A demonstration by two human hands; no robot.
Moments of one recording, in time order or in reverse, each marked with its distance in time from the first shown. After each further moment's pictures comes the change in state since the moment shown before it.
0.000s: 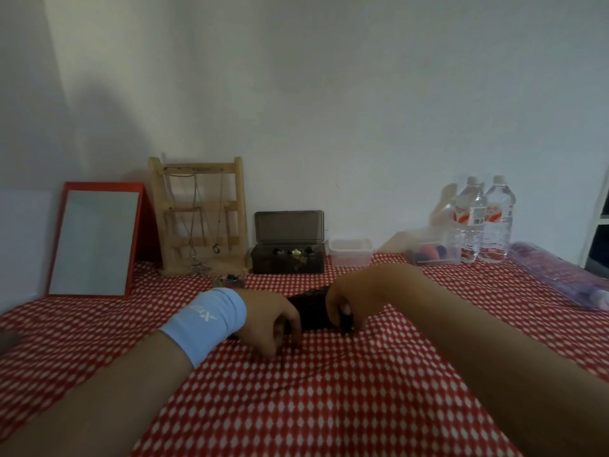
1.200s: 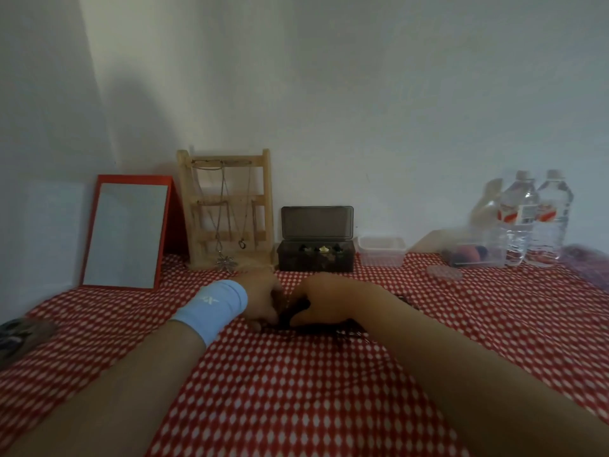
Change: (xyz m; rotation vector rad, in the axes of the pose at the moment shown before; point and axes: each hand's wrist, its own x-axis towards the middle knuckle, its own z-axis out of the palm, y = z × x) left_hand 0.008 -0.067 -0.001 -0.127 0.280 -0.315; right_hand 0.087 -0.057 0.009 0.113 0.279 -0.158
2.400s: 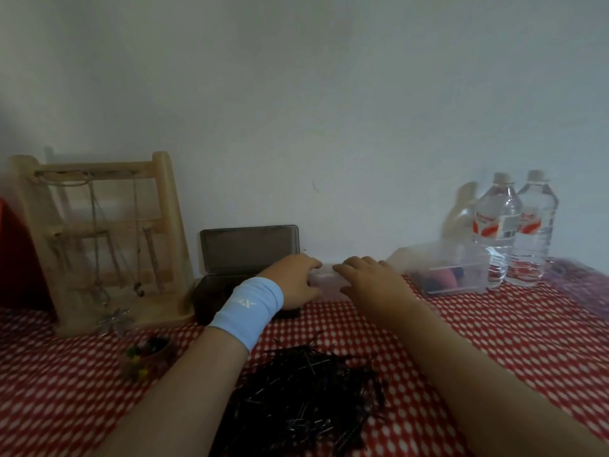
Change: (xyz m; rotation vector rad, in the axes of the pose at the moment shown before) left_hand 0.217 0.103 -0.013 -0.051 0.229 0.306; right_hand 0.009 0.237 -0.008 -0.374 0.519 0.301
